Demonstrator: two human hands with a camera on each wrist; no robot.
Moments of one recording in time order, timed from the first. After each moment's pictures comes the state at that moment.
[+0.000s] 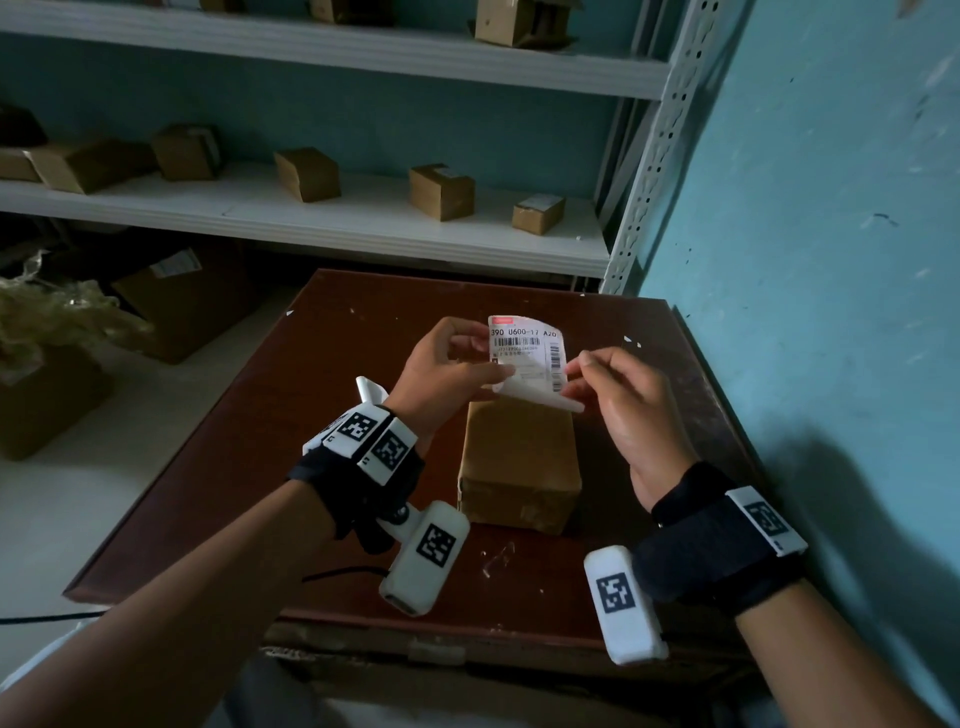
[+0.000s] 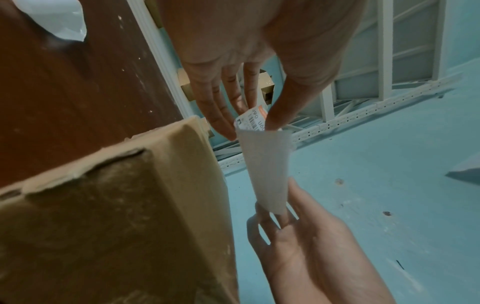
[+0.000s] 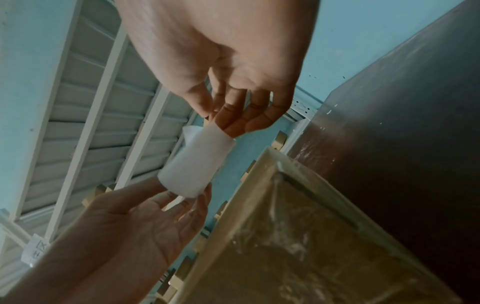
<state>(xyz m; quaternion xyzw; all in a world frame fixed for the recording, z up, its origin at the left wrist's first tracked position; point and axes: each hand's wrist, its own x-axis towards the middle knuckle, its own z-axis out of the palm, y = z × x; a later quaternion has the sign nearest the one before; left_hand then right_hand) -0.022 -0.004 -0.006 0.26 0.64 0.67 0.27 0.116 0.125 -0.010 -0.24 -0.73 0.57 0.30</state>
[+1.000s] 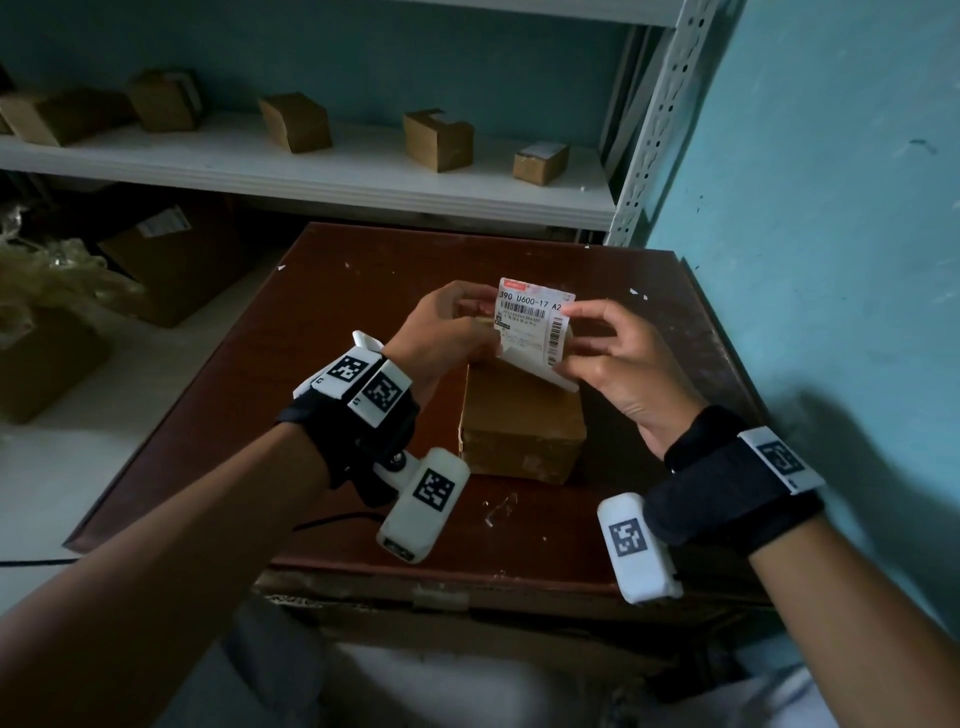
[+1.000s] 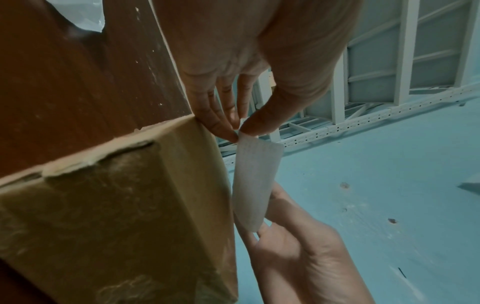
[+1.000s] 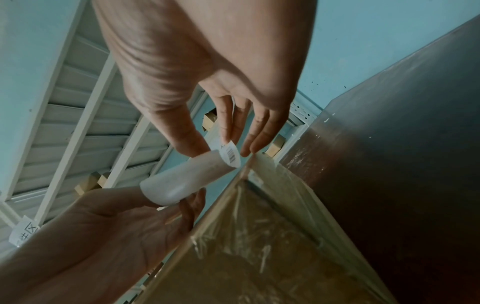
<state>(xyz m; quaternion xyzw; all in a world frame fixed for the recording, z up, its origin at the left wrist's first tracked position) -0.020 -0.004 -0.010 0.25 0.67 0.62 0.33 0.117 0.132 -0.020 -0.24 -0.77 0.55 0.20</state>
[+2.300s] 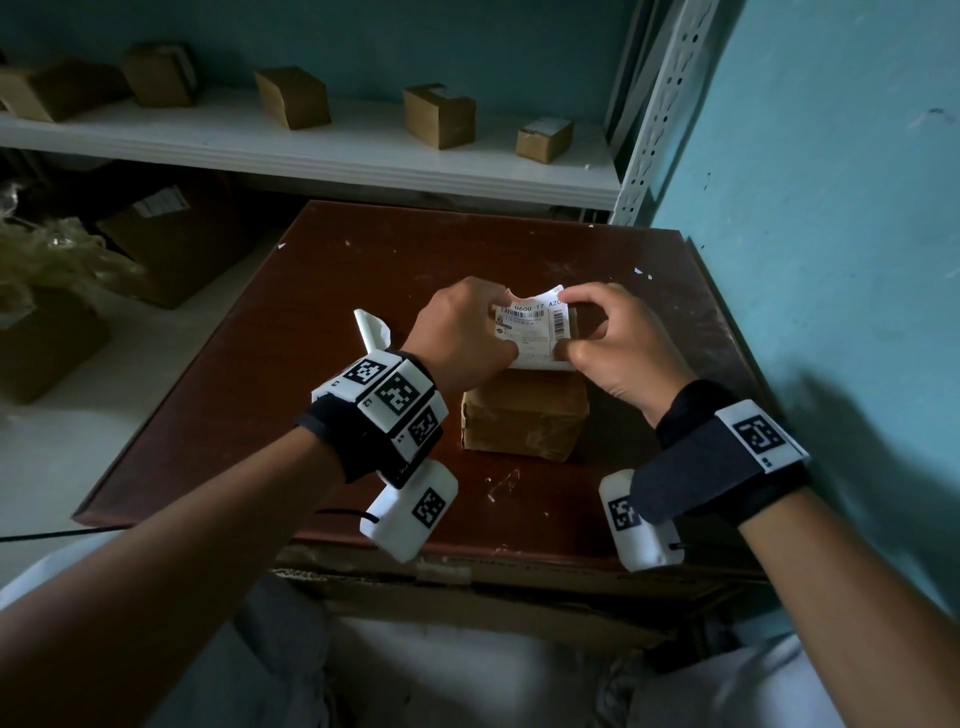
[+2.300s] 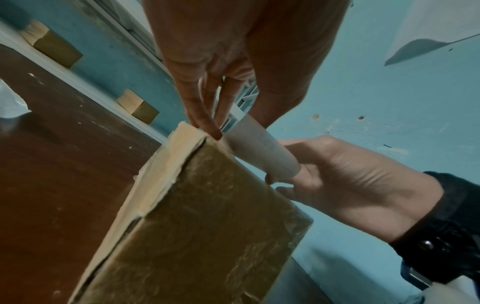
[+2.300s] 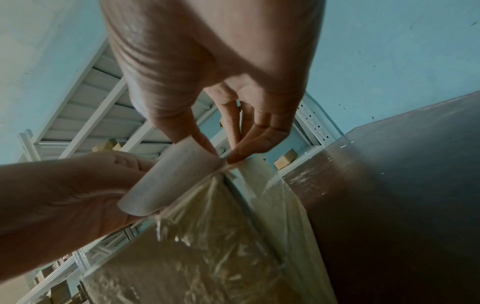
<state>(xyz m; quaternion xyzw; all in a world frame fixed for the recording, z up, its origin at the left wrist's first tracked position) -0.004 -0.004 -0.017 0.44 0.83 0.34 0.05 0.110 0.131 -0.021 -0.25 -0.88 0.36 0.17</state>
